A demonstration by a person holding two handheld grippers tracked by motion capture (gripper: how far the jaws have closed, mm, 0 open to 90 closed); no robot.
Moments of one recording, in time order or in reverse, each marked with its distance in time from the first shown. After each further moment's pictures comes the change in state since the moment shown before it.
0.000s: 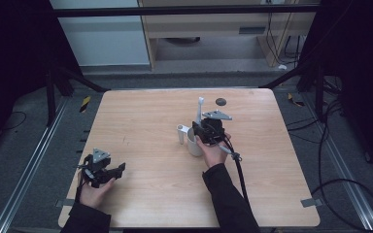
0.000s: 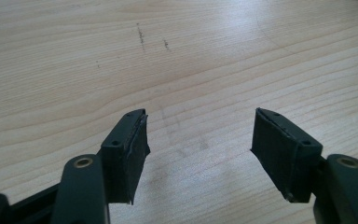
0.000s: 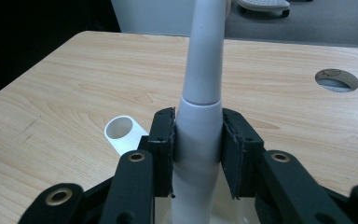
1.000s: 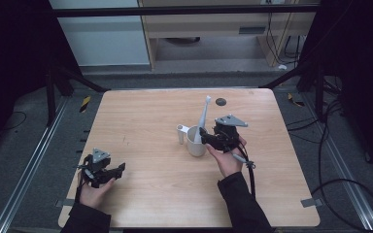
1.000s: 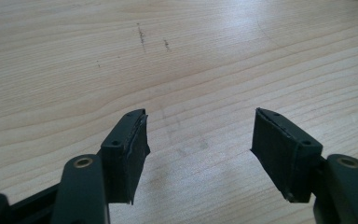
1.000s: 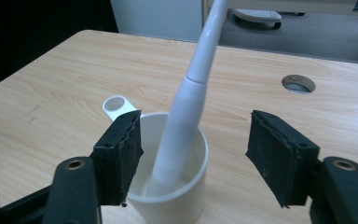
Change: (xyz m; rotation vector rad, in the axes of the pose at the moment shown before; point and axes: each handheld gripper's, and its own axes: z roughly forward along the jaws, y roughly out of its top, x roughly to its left) left arm 0.000 0.000 -0.001 -0.001 0.002 -0.001; right arm -0.017 -0.004 -0.055 -0.022 -0.010 -0.060
